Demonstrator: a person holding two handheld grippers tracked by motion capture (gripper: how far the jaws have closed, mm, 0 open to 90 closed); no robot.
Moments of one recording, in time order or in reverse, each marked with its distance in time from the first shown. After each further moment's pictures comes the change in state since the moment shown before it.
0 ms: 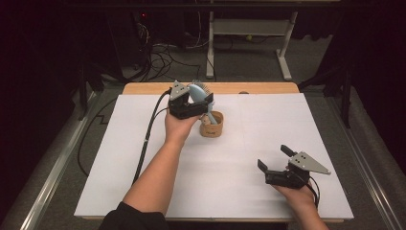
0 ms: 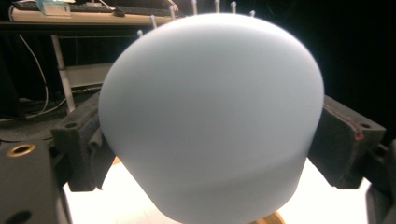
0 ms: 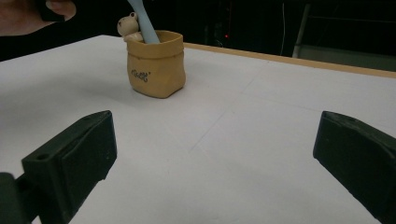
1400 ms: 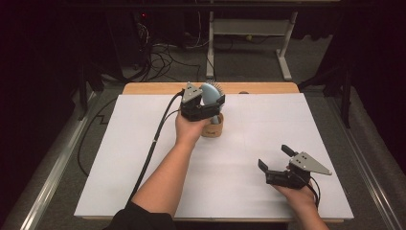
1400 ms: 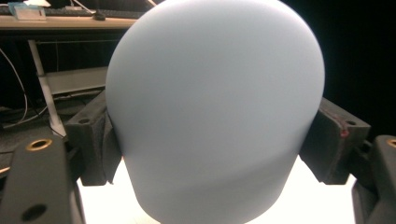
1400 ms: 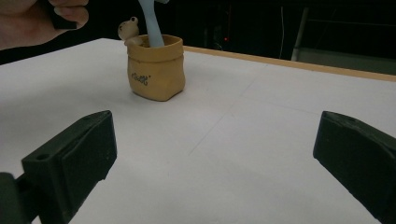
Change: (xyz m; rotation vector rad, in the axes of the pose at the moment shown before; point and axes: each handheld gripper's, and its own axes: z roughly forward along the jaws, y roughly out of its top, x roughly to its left) left arm -0.029 0.000 0.017 -0.003 -0.045 0.025; right arm 0.000 0.001 -0.002 -0.011 -0.002 0.001
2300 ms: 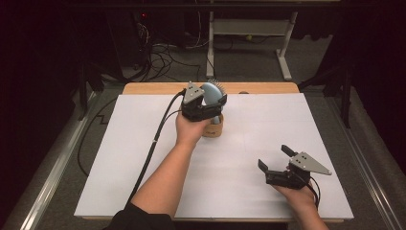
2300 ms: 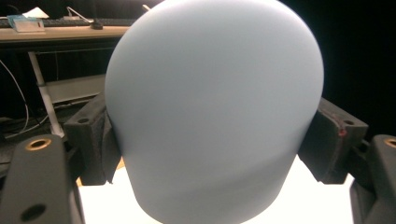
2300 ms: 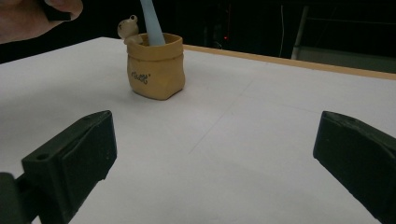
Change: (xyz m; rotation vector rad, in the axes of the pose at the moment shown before) left arm -0.010 0.005 -0.005 -0.017 -0.009 0.032; right arm 0.000 0.000 0.000 0.006 0.000 0.003
